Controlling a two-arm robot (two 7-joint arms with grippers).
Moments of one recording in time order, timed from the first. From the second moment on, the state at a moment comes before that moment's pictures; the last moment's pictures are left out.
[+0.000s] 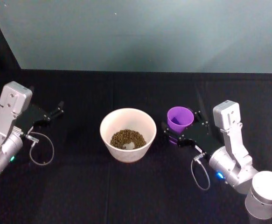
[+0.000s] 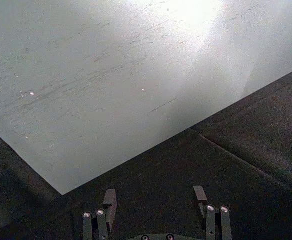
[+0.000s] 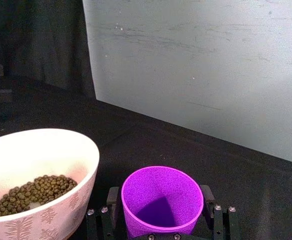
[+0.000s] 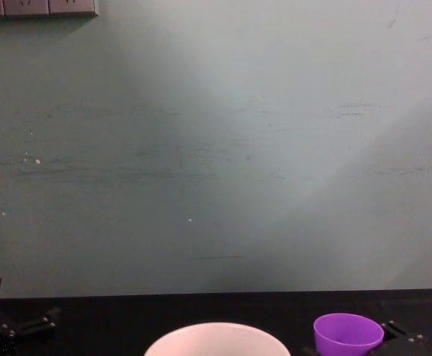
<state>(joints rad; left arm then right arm) -0.20 0.60 0.45 -1.41 -0.25 -0.12 0.03 0.17 0.24 -0.29 -1.29 0.13 -0.16 0.32</state>
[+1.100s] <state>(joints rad) -0.20 0.60 0.45 -1.41 -0.25 -0.12 0.03 0.15 0.27 -0.26 -1.45 0.16 -0.10 0.32</state>
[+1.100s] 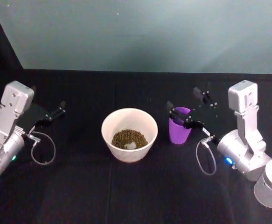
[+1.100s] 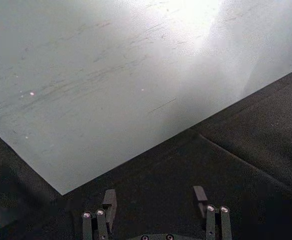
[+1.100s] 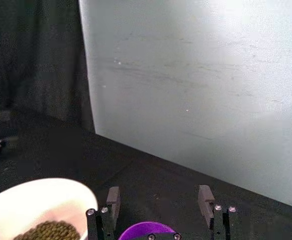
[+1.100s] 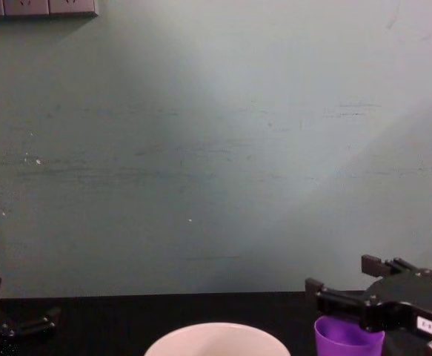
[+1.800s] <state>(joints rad) -0.20 0.60 0.45 -1.41 -0.25 -0.12 0.03 0.15 0.26 -0.13 -1.42 0.14 -0.04 0.20</state>
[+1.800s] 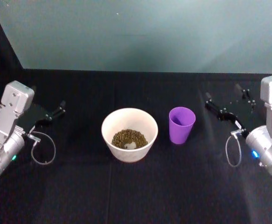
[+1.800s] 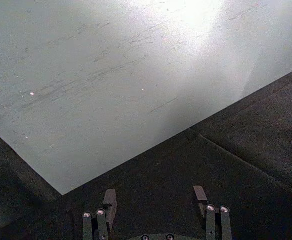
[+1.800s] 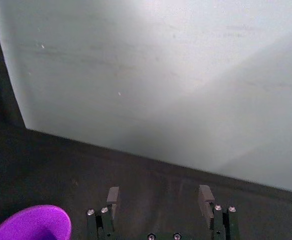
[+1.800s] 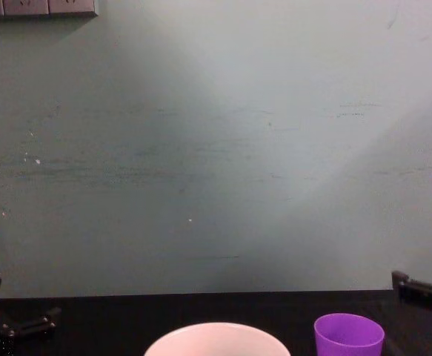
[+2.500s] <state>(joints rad) -0.20 0.60 0.45 -1.41 -0.25 -0.12 0.03 0.14 0.24 -0.12 -1.34 0.10 -0.05 0.19</state>
